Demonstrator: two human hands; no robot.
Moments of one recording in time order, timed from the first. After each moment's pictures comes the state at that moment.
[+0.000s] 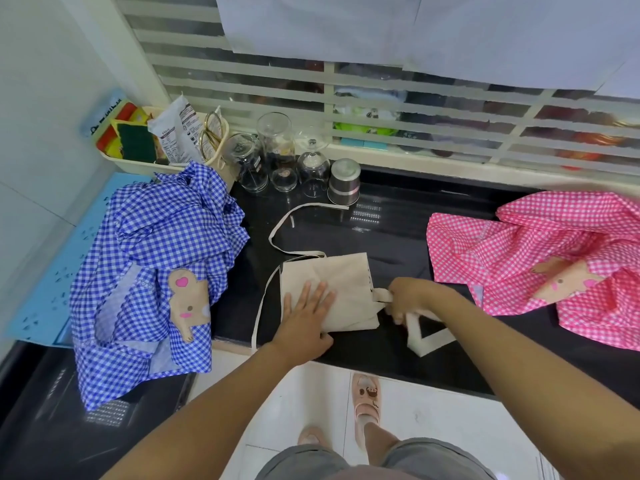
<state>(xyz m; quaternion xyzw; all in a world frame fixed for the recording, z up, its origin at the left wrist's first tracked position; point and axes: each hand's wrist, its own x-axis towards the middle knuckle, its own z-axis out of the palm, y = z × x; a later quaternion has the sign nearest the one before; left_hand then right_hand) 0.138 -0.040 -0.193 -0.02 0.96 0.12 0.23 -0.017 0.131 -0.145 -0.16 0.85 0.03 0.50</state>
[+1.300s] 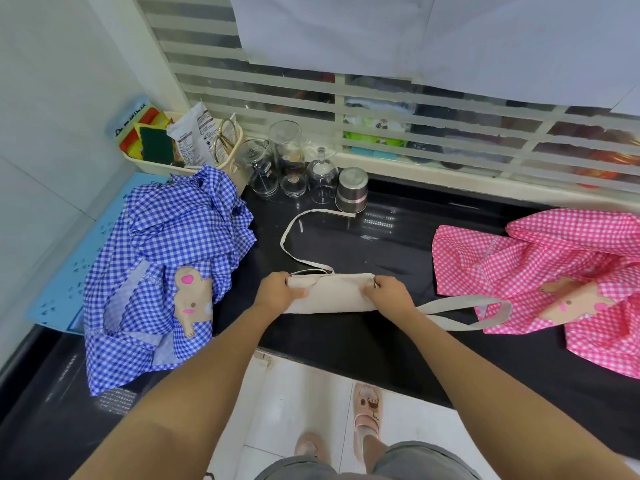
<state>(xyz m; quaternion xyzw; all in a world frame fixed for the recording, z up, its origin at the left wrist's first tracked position) 0.095 -0.095 -0.173 -0.36 0.84 0.38 0.14 0.000 0.108 -0.174 -0.07 0.90 -0.31 0.31</state>
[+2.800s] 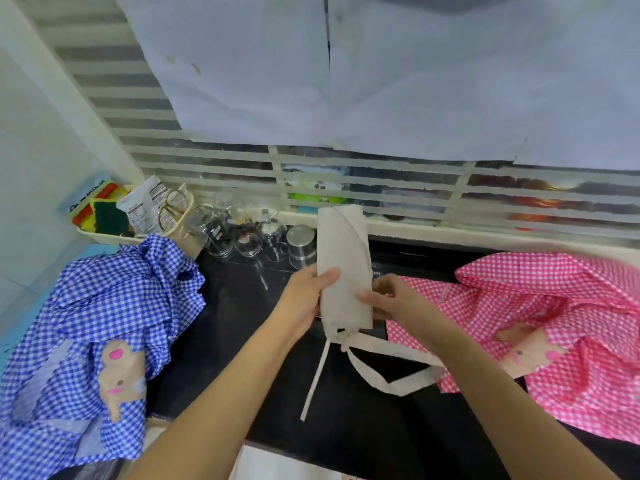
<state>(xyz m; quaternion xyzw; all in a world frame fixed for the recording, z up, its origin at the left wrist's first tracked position) -0.017 0.033 -0.074 -0.25 0.56 0.79 0.02 -0.074 0.200 -0.074 -0.09 0.74 -0.56 0.36</state>
